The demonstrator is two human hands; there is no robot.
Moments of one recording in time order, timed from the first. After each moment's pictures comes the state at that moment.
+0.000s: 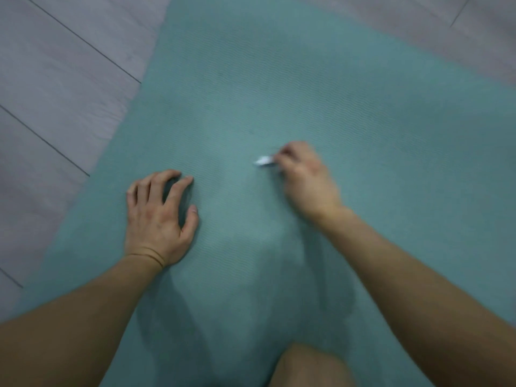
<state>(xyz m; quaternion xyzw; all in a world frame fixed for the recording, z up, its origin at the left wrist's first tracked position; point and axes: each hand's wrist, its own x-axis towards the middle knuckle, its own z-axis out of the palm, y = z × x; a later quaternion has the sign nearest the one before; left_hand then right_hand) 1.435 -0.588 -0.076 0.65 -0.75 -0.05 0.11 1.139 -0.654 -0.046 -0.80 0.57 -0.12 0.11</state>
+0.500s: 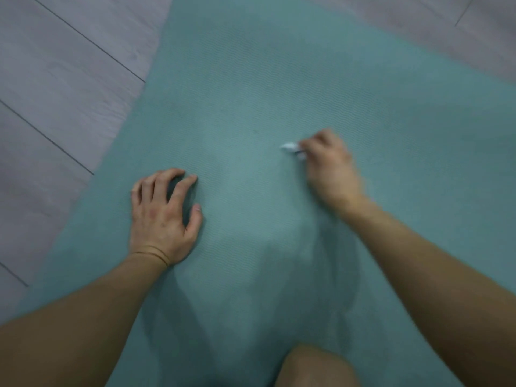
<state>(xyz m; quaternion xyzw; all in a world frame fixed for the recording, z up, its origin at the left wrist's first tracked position) 1.435 -0.589 -0.075 0.65 -0.75 -0.05 0.12 1.114 -0.666 -0.039 -0.76 0.62 -0.18 0.09</state>
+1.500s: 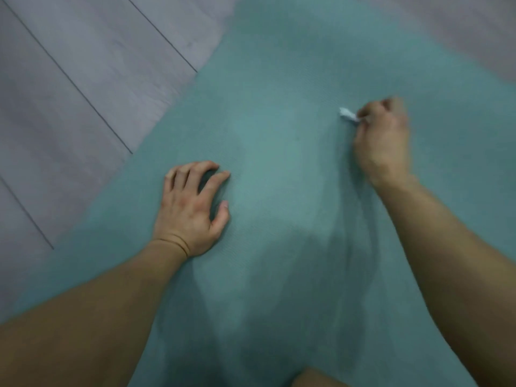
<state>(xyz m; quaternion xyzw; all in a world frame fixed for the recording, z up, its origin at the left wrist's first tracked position) 1.435 -0.588 -0.075 0.65 -0.75 -0.05 0.13 1.119 -0.749 -0.031 -0.70 0.69 -0.17 0.05</state>
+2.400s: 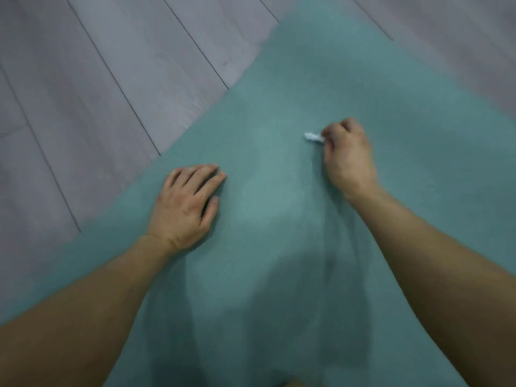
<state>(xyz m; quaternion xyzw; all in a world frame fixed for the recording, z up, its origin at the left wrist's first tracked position) 1.462 -0.586 -0.069 0.69 -0.72 -0.02 0.10 1.179 -0.765 -0.037 -0.79 0.57 -0.19 0.11</state>
